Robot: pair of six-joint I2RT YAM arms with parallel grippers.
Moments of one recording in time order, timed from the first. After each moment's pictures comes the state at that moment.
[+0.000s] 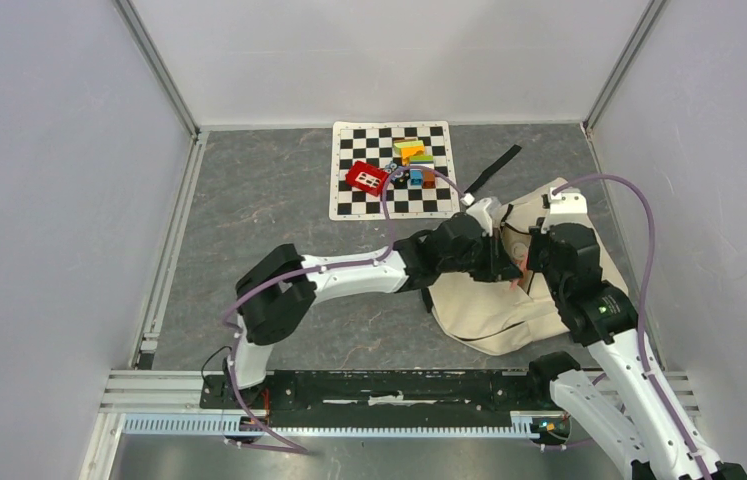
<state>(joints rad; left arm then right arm) -1.12 1.94 1.41 0.16 0.18 -0.93 0.33 0.66 0.77 -0.57 0.35 0.12</state>
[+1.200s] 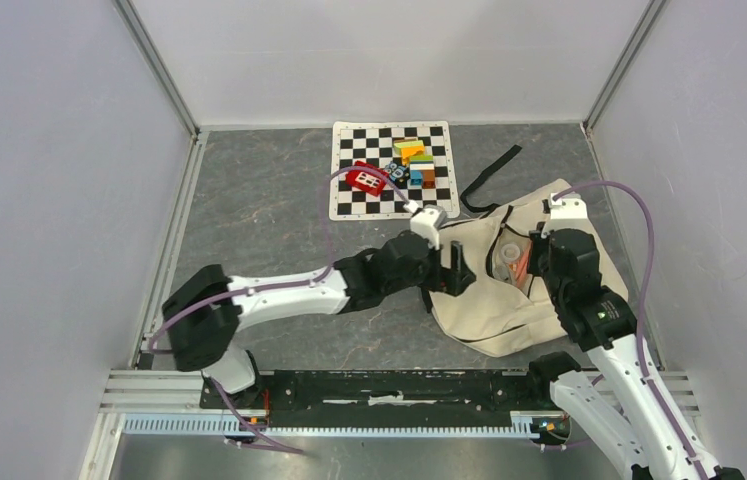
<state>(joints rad) -1.12 1.65 1.10 0.15 -0.10 -0.67 0.33 0.62 0.73 -0.56 0.35 0.12</state>
